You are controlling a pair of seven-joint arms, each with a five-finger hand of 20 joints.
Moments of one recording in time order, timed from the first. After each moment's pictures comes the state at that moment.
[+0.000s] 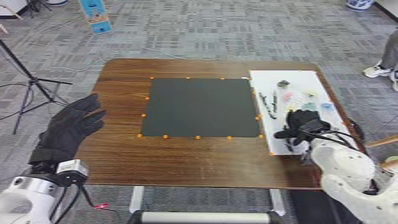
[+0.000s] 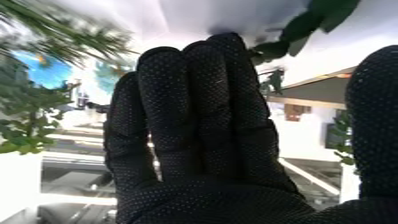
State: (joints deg) left arm 131.4 -61.8 -109.5 -126.7 48.3 -0.6 2.7; right arm -85.7 -30.6 56.1 -107.4 -127.1 -2.8 30.6
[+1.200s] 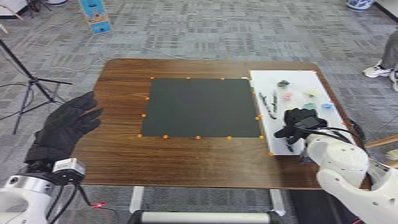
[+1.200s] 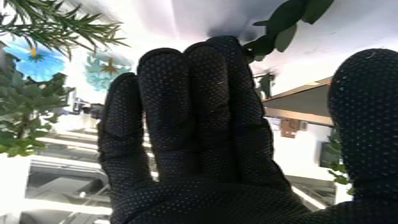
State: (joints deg) left arm 131.4 -61.5 -110.6 -126.6 48.0 -0.8 2.7; right arm -84.5 -32.0 56.7 -109.2 -127.7 -10.8 33.3
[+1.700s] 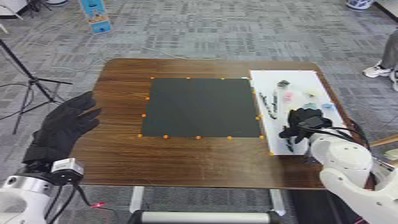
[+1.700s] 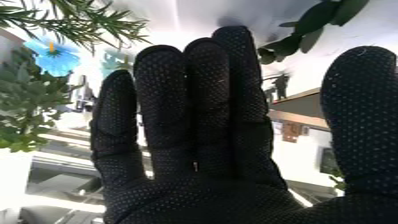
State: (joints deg) left arm 131.7 -61.5 -111.0 -126.7 48.0 -0.7 2.9; right arm -85.8 -31.7 58.8 -109.9 -127.9 -13.5 34.5
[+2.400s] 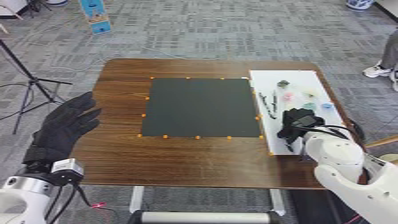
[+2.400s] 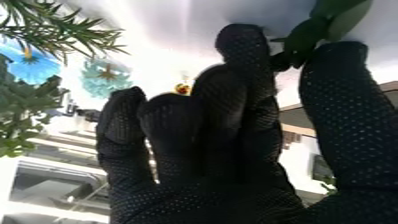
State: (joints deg) left arm 131.8 -61.7 -111.0 -126.7 47.9 -0.6 3.0; right arm -80.2 -32.1 52.9 -107.0 -127.7 -13.4 32.2
